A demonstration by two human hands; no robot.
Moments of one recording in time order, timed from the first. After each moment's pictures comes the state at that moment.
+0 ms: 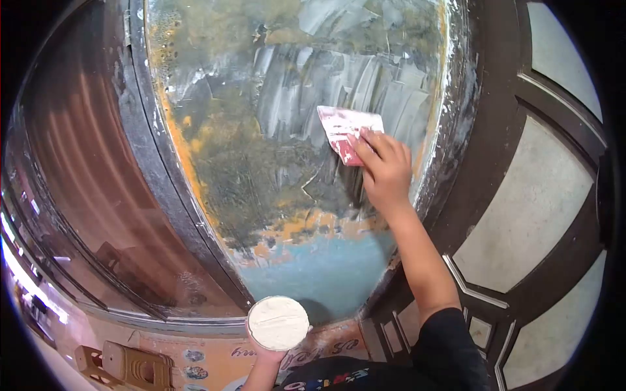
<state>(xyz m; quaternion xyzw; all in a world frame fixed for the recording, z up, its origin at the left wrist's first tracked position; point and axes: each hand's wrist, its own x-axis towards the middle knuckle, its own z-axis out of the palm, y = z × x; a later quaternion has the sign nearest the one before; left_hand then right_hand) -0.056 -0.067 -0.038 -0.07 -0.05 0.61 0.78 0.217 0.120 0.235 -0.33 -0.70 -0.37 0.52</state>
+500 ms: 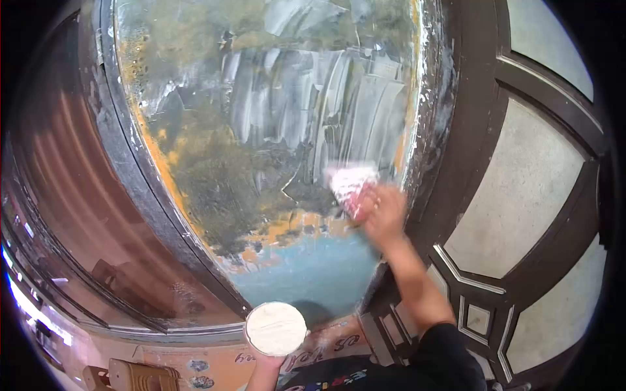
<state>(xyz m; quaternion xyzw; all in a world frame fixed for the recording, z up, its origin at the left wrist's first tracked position) -0.050 -0.067 -0.047 0.19 0.18 0.65 0.71 0.274 0.116 0.126 -0.36 -0.70 -0.35 0.51</state>
